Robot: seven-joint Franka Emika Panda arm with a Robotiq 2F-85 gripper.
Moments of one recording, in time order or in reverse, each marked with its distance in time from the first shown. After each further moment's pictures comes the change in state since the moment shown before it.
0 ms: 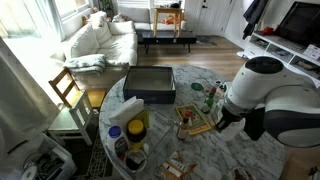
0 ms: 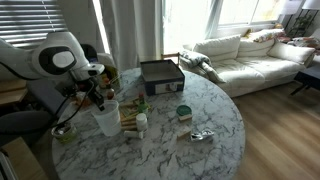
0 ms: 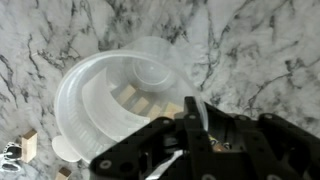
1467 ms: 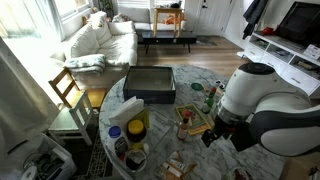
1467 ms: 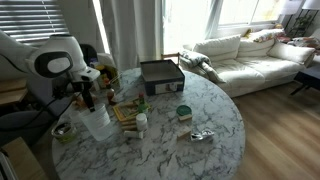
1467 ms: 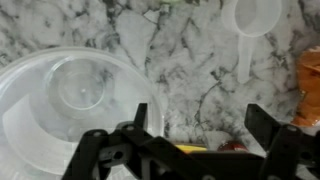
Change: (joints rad) arm 0.072 0.046 0.042 0.002 0.384 0.022 0.061
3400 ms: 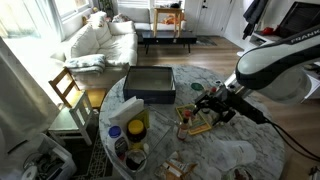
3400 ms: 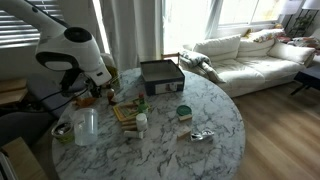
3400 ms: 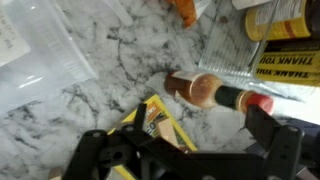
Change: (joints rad) arm -0.039 -0.022 -0.091 0.098 0.864 0.018 -0.238
